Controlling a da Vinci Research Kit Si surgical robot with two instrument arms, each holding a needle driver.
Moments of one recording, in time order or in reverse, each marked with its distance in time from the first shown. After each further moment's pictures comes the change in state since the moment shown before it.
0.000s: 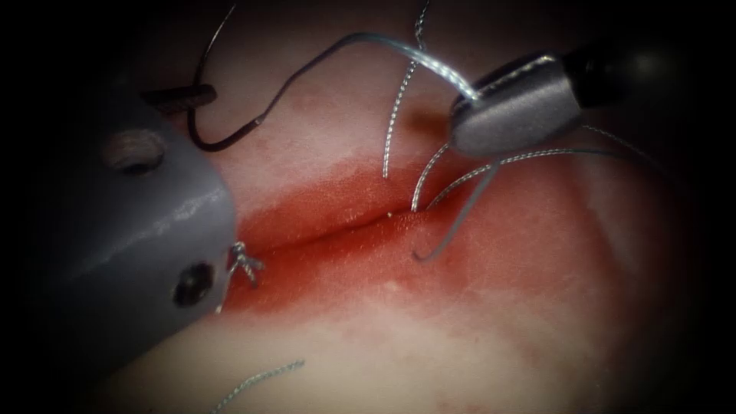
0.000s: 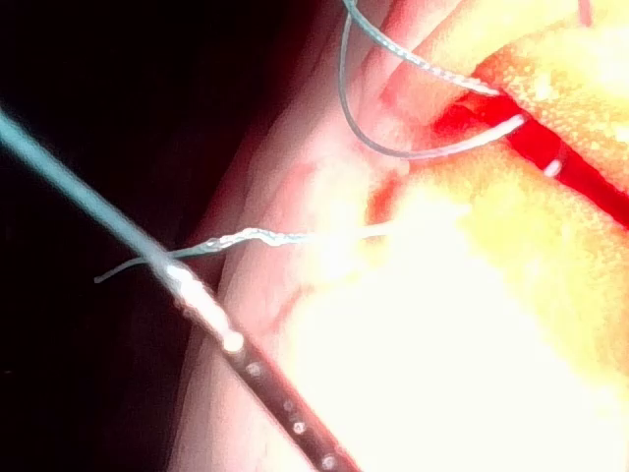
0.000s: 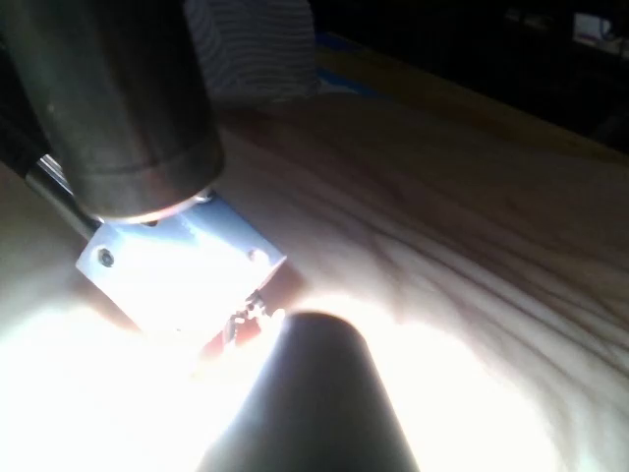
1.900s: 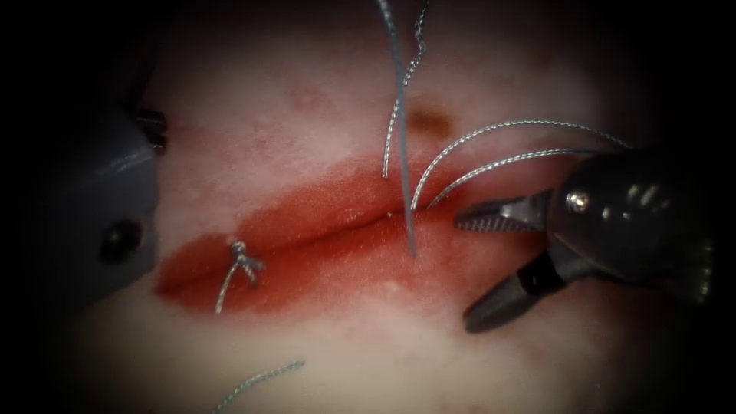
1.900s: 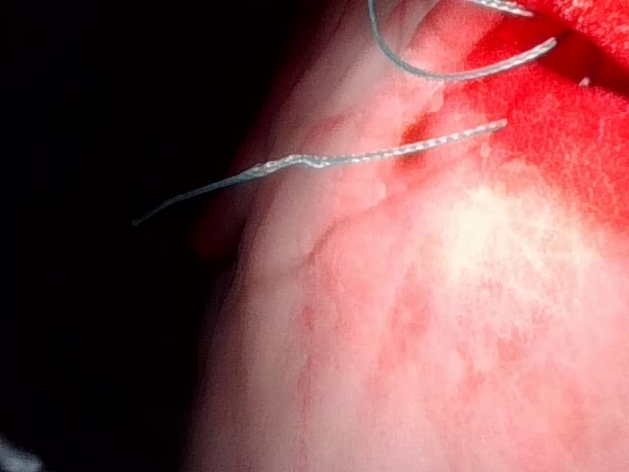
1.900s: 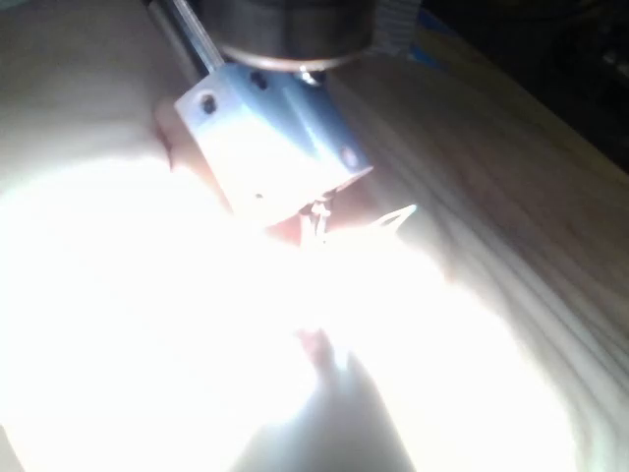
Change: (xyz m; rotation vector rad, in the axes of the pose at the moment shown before) right arm -0.011 0.005 0.009 -0.213 -0.244 -0.502; left arm 0.002 0.002 -0.003 -0.073 0.034 -0.127
